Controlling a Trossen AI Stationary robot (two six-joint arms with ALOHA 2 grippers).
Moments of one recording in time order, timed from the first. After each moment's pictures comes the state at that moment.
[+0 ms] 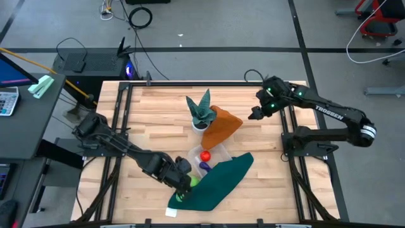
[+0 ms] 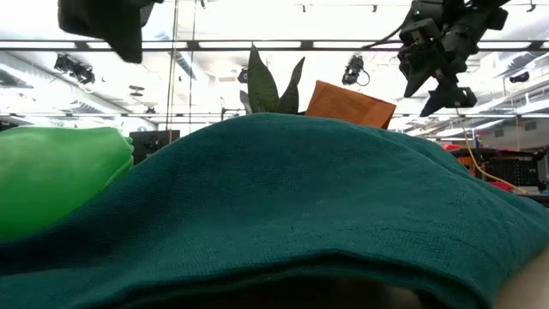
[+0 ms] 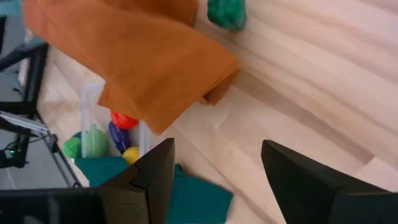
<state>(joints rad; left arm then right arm) -0.52 1.76 1.42 -0.75 -0.04 -1.23 -0.61 0.99 0.87 -0.89 -0.44 0.55</state>
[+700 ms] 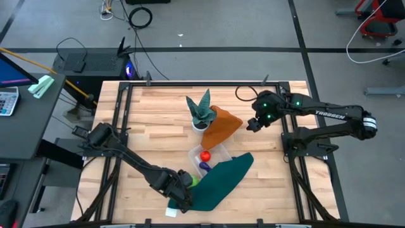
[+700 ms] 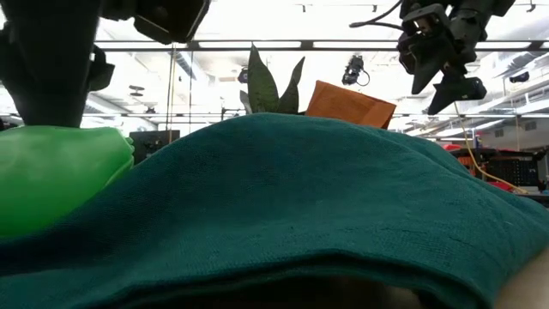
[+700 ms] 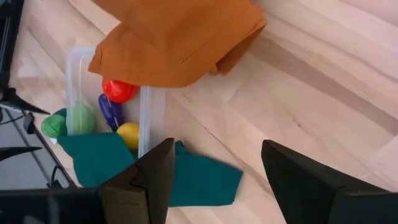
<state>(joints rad) -0.60 1.92 1.42 -0.68 -0.01 -1.27 -0.32 0.99 0.87 -0.89 -0.28 0.73</state>
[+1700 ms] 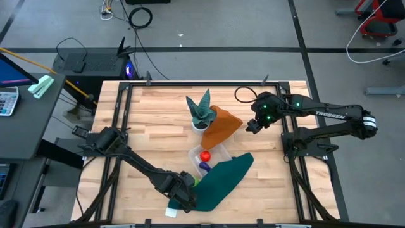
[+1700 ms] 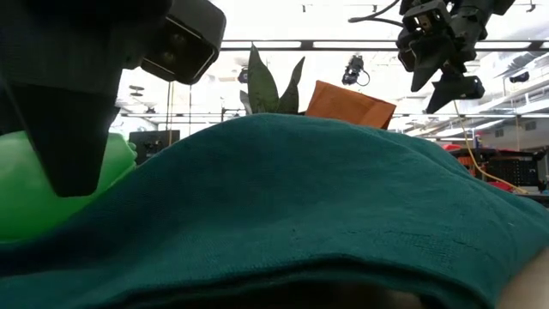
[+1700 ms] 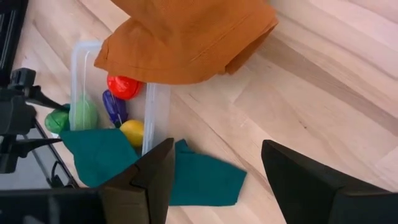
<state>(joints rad) -0.59 2.01 1.42 -0.64 -0.02 -1.30 -0.29 0.99 0.87 -0.87 -0.26 0.73</state>
